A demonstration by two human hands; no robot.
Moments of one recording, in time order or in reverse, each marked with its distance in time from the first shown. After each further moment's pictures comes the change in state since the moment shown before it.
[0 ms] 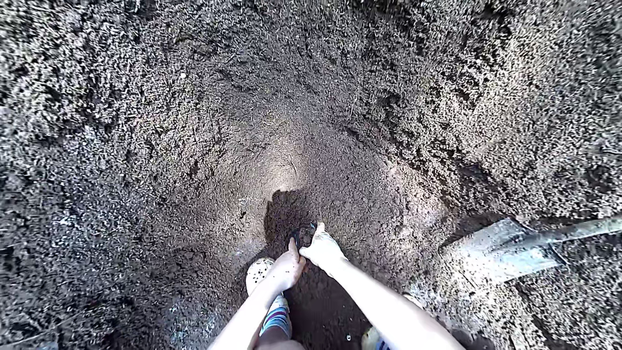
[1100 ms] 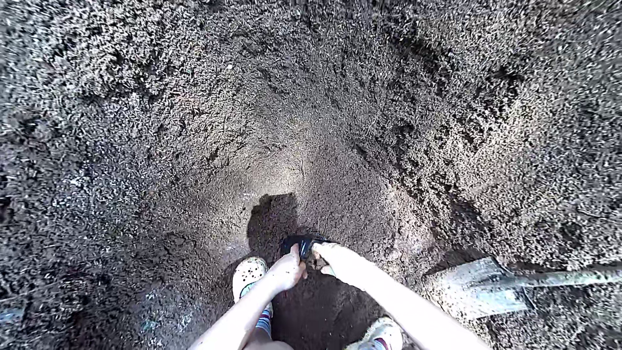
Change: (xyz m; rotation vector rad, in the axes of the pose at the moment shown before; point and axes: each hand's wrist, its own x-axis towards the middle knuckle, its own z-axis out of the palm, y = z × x) left_hand 0.004 -0.001 0.003 -0.134 -0.037 0.094; right_hand -0.021 0.033 -0.050 -0.492 -0.206 -0.569
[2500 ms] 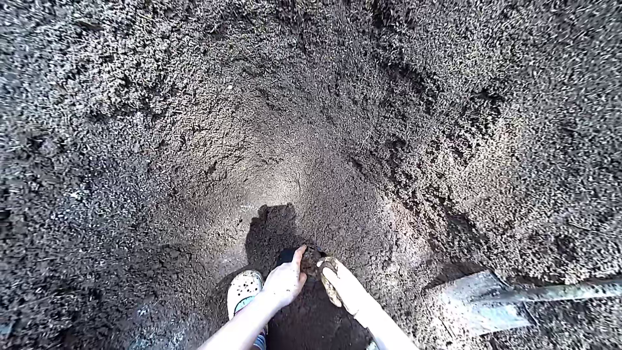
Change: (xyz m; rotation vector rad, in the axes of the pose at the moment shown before) left_hand -0.009 0.022 -0.002 0.248 0.120 0.004; right_hand -0.016 0.024 0.060 1.274 0.369 -0.015
